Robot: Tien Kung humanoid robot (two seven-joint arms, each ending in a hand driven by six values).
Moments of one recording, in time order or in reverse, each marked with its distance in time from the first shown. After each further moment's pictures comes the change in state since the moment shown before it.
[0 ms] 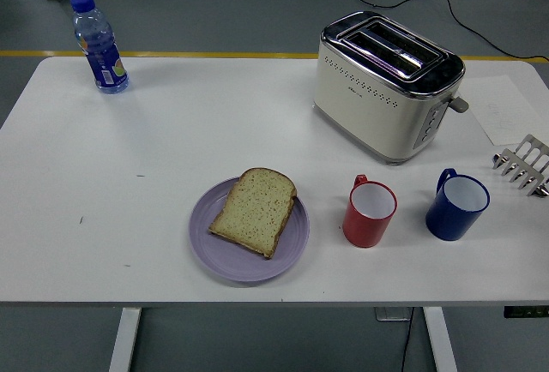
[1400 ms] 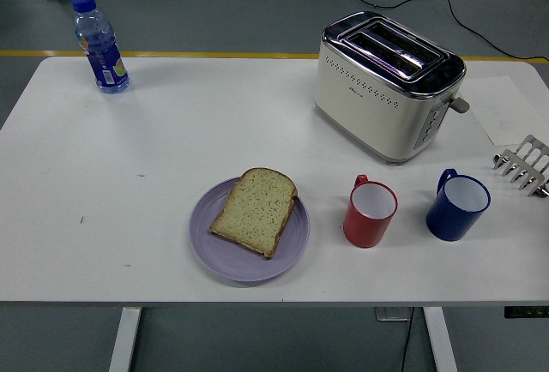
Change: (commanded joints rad) left arm -0.002 0.003 0.039 0.000 -0.040 -0.003 -0.009; right arm -0.019 0.082 0.048 -0.027 -0.045 -0.017 -0.057
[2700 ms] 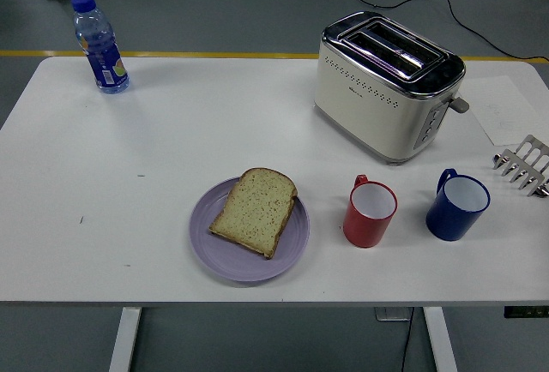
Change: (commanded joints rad) left arm -0.003 -0.002 -0.006 0.000 -0.001 -0.005 -0.002; right arm -0.008 0.006 0.020 -0.021 0.049 -0.021 0.020
